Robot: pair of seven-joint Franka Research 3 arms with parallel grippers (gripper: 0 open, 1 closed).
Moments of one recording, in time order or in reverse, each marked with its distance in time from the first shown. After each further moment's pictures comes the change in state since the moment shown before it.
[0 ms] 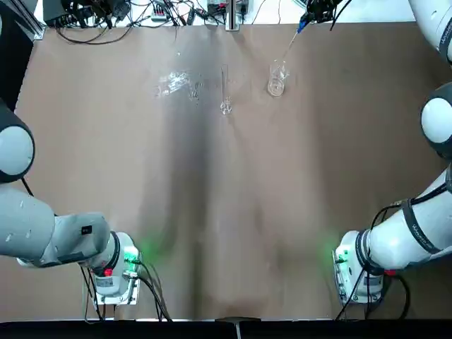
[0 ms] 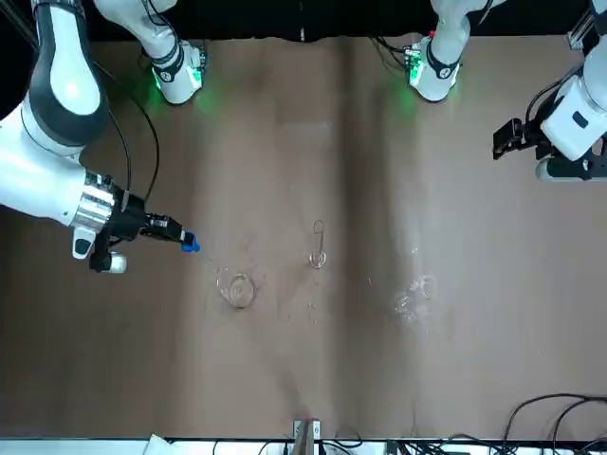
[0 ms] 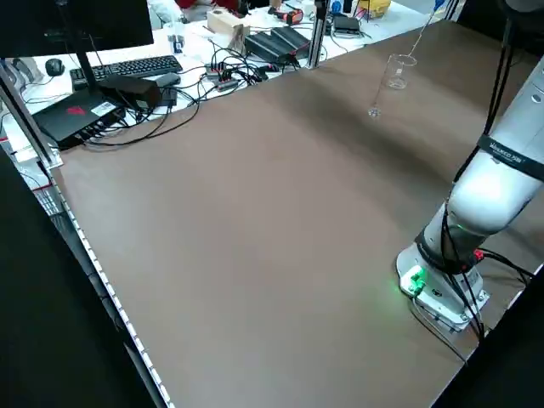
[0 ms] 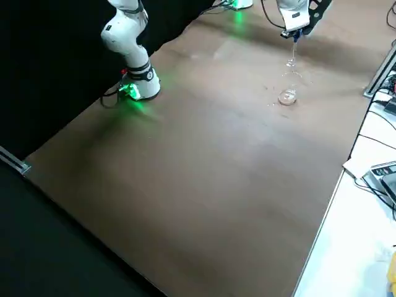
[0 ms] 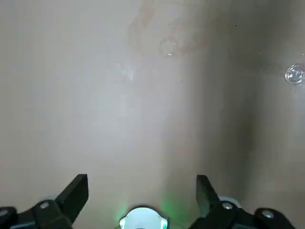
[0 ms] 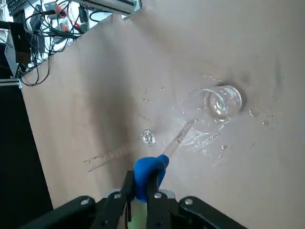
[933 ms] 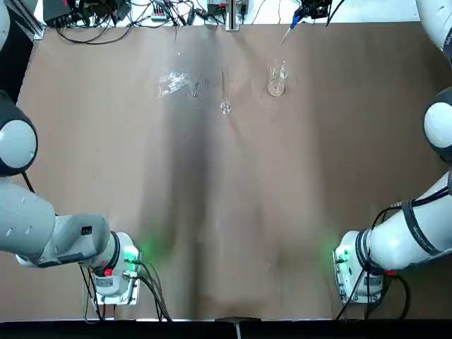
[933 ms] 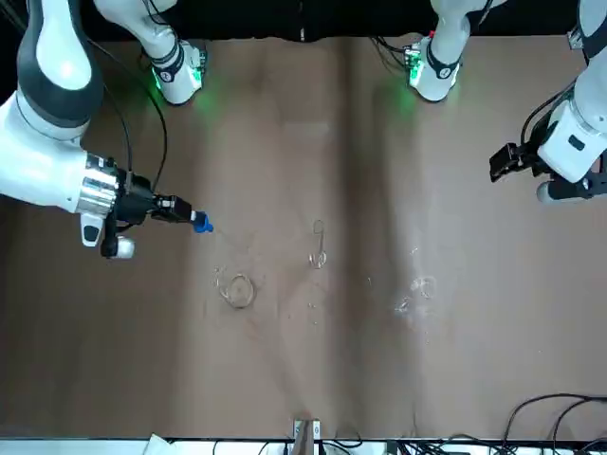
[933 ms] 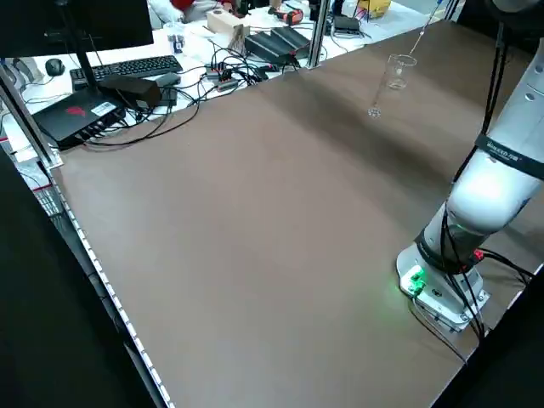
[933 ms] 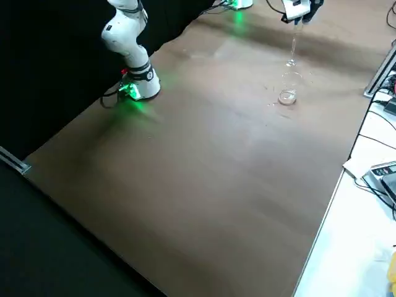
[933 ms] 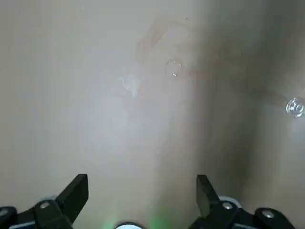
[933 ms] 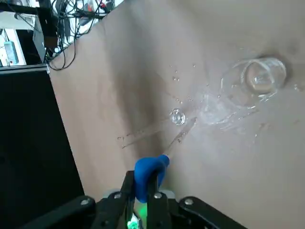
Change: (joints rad) left arm -0.019 0.038 -0.002 0.008 0.027 0.086 -0.129; right arm 0.020 -0.024 0.009 0.016 0.101 -0.073 0.029
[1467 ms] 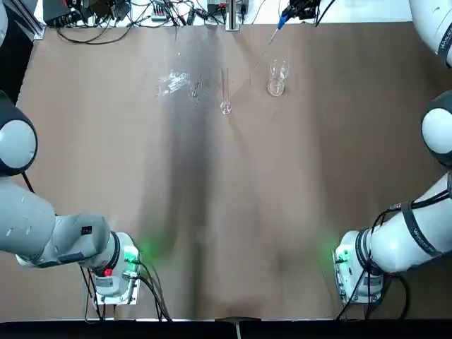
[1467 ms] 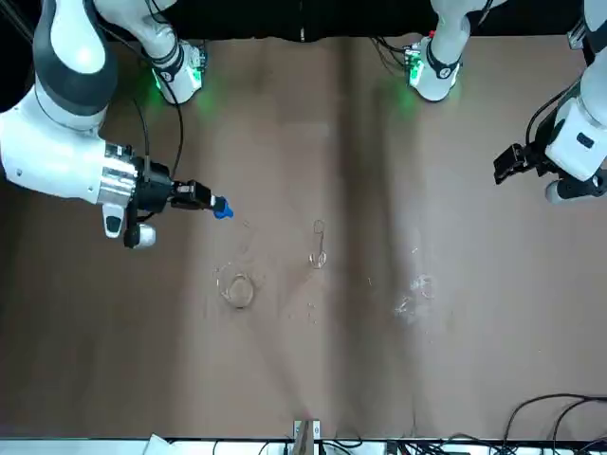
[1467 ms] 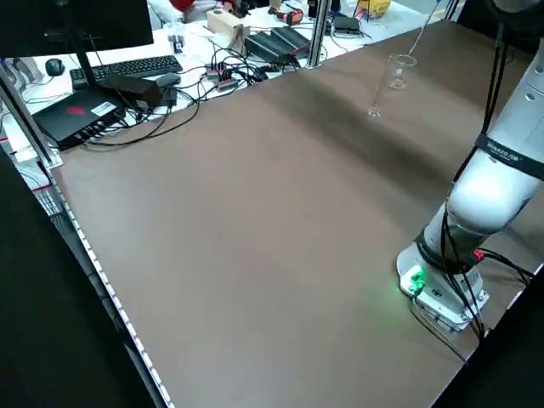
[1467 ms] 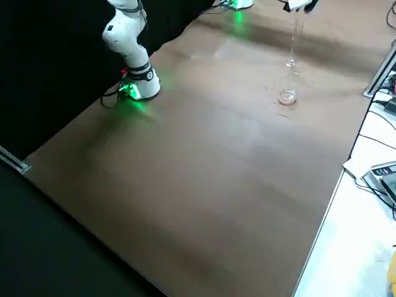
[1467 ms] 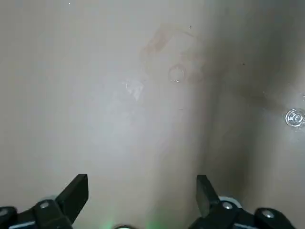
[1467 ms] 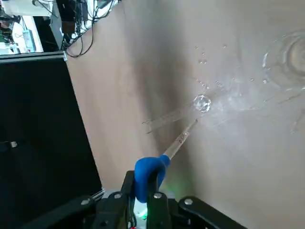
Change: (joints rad) left arm 0.004 -0.003 0.000 0.009 0.009 0.008 -0.028; right arm 0.062 -0.010 0.005 0.004 0.082 0.002 0.029
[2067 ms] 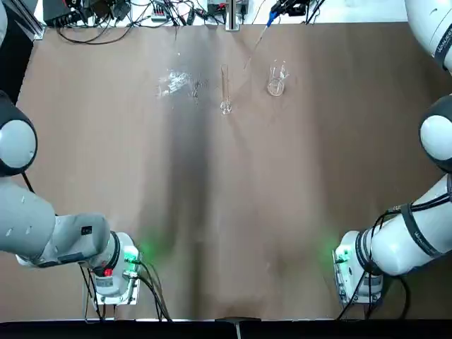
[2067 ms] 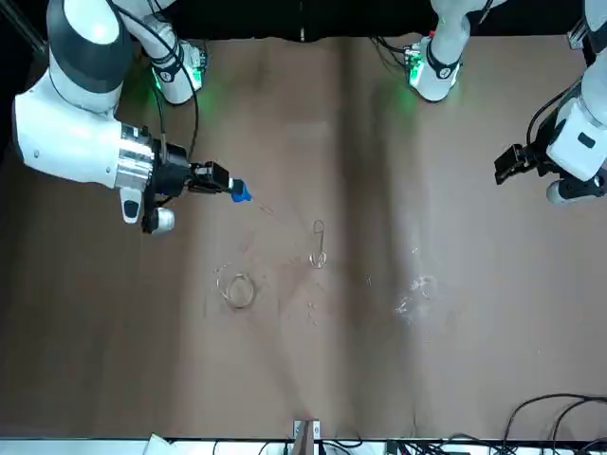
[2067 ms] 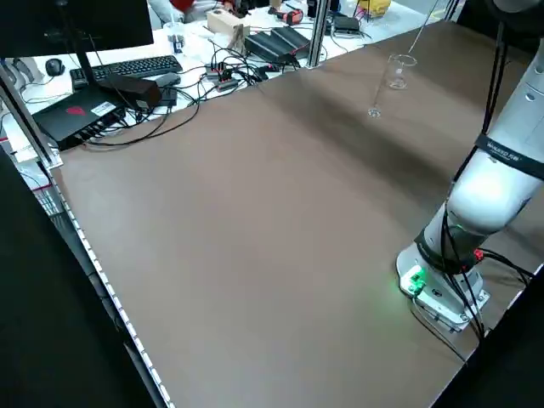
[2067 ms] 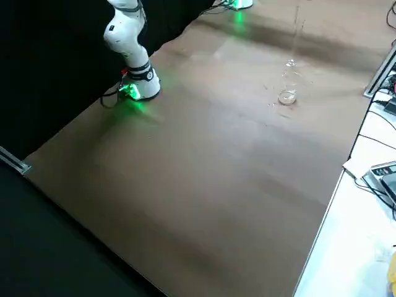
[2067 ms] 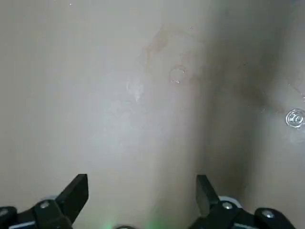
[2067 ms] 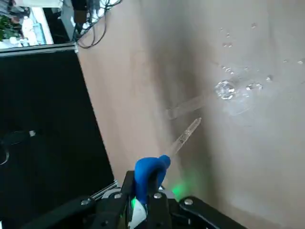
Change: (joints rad) left arm 0.001 0.000 0.003 0.001 0.000 0.001 0.000; right arm 0.061 -0.005 0.001 0.030 0.042 0.003 0.061
